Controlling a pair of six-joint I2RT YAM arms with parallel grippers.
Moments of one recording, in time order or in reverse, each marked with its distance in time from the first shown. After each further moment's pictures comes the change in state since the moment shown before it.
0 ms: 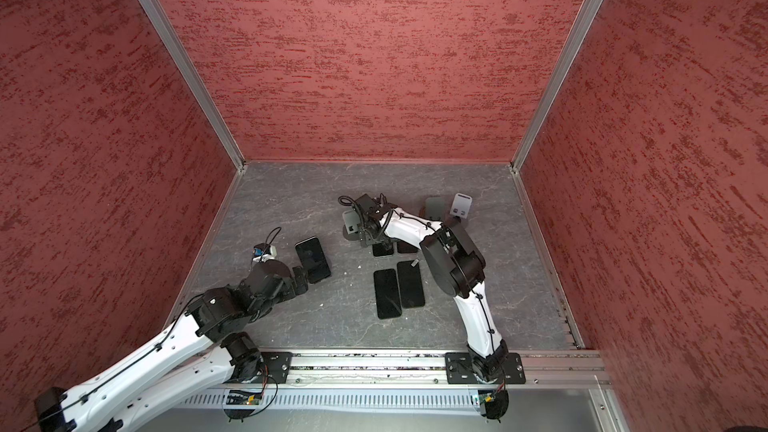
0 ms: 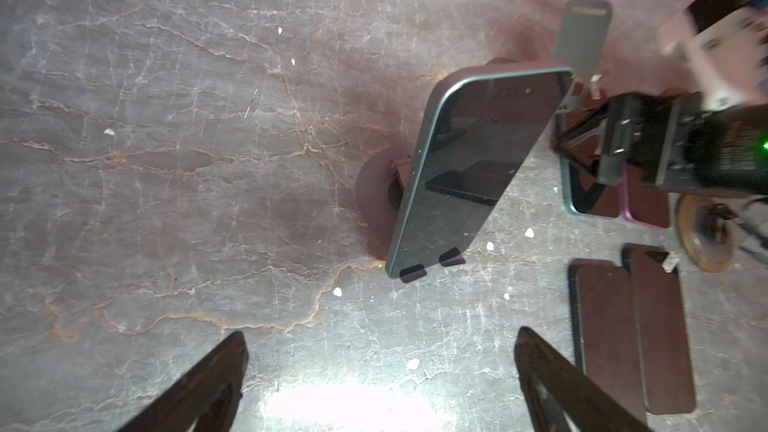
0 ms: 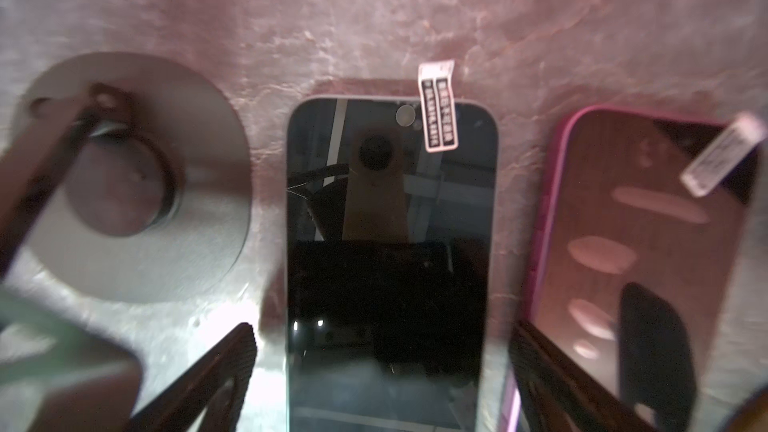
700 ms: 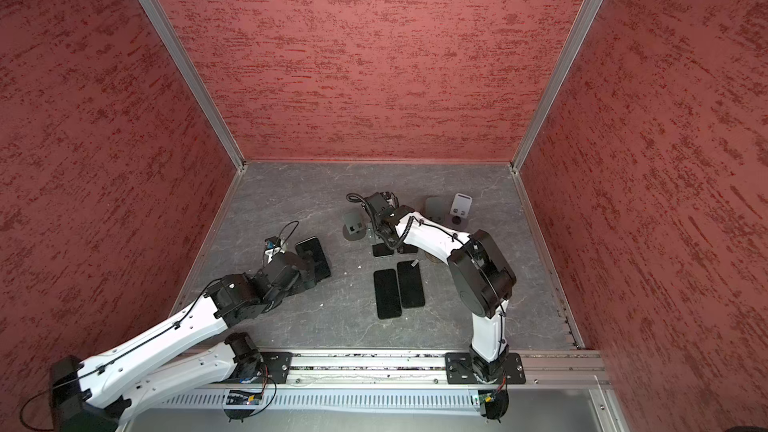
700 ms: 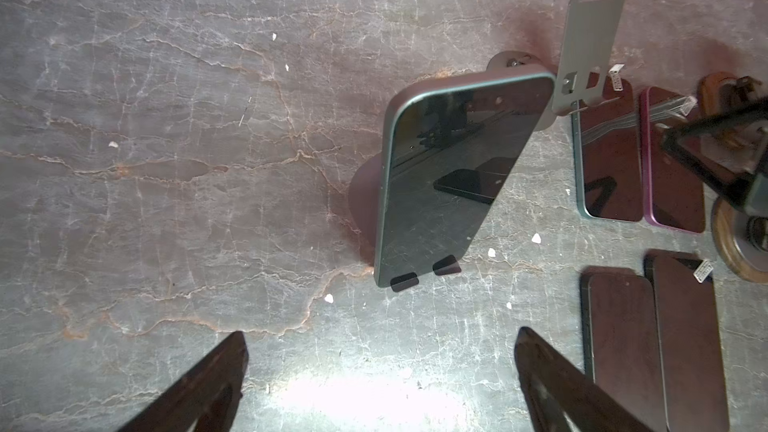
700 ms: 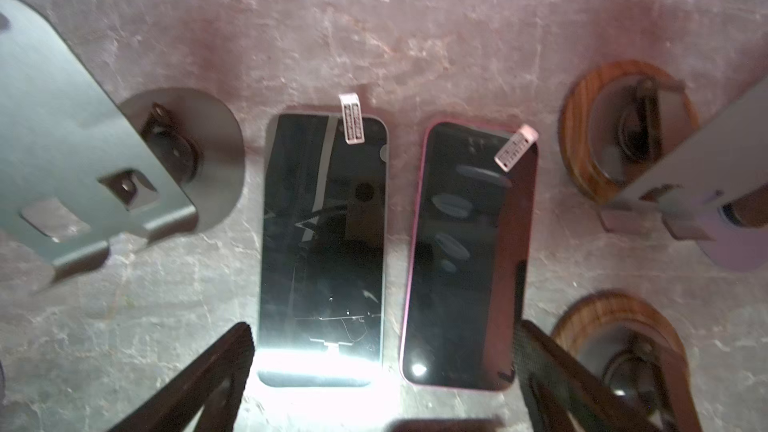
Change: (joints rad) left arm -0.057 0.154 0.078 -0.001 -0.052 -0.039; right arm -0.012 -0.252 -0.206 0.053 0.089 -0.044
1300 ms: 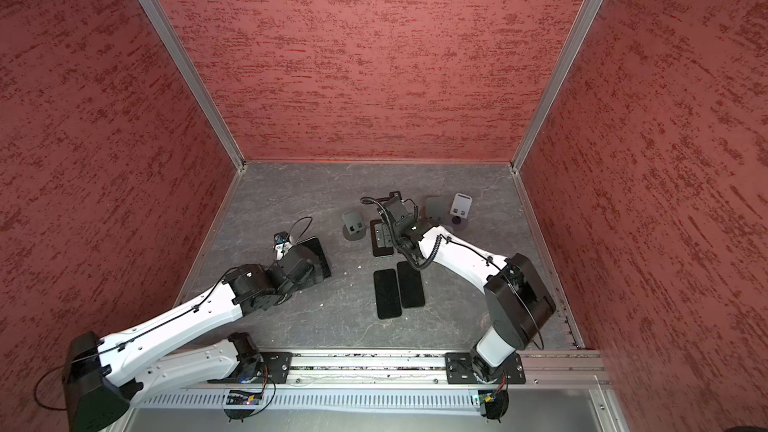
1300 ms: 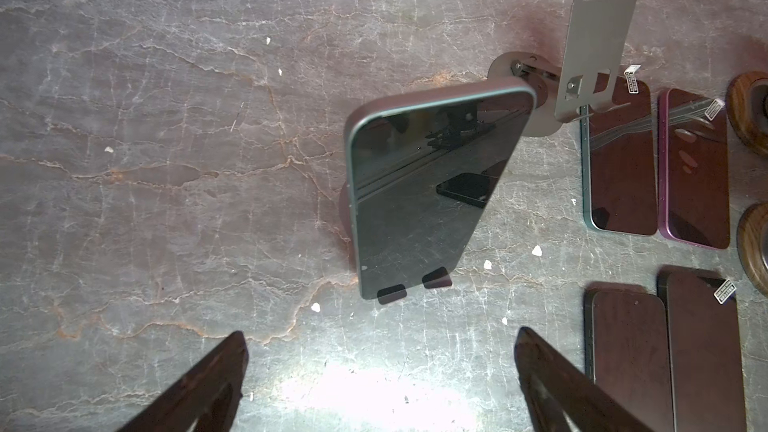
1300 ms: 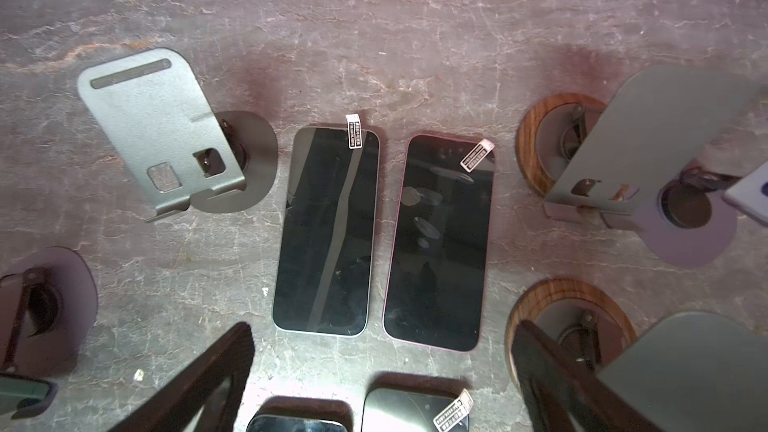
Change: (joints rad) left arm -0.032 0.159 0.086 0.003 -0.039 -0.044; right arm -0.006 -0.266 -0.224 0.153 -0.027 -0.055
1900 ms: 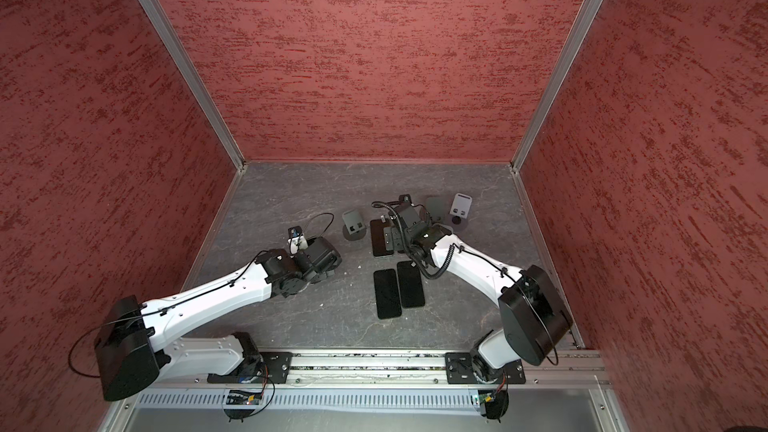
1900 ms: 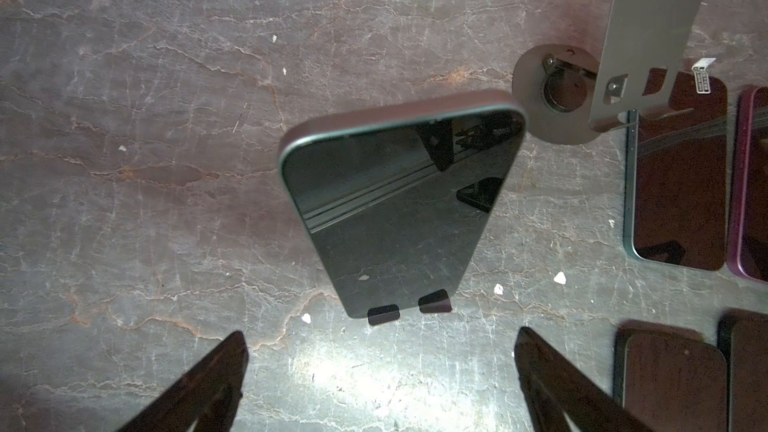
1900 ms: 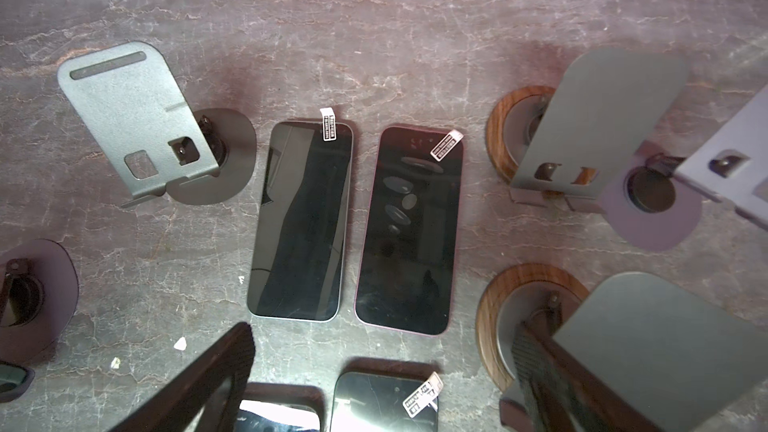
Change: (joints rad) left arm -0.018 0.230 0.116 -0.048 -0.064 -0.096; right arm -0.037 -0.107 -0.128 0.063 -0.003 -0.020
